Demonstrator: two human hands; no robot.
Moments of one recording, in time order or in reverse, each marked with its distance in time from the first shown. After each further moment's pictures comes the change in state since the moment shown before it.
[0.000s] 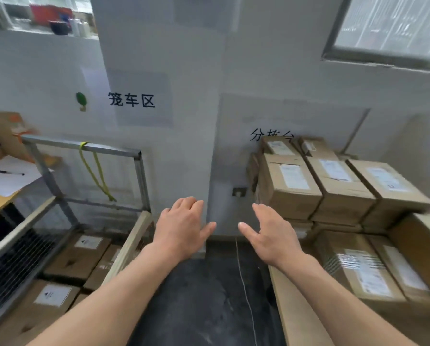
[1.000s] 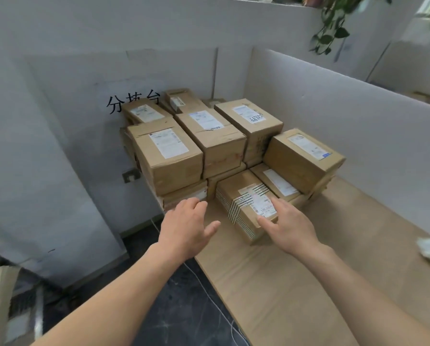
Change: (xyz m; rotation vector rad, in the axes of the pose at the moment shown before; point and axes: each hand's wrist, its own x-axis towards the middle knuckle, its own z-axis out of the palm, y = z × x) left_hand 0.056 0.196 0.102 -0.090 -0.268 0.612; right_hand -0.117 0.199 -0.038 -0.035 0.185 0.716
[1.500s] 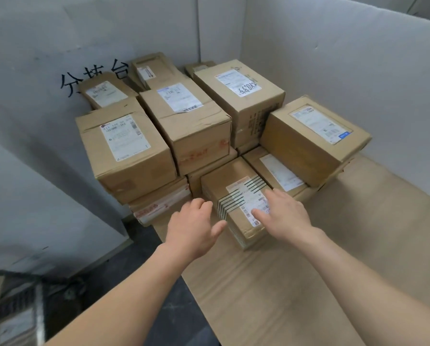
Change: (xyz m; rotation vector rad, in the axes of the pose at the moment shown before) left_hand 0.109 0.045 0.074 0.036 -0.215 -0.088; right_hand 0.123 0.079 0.052 -0.107 -0.200 -0.016
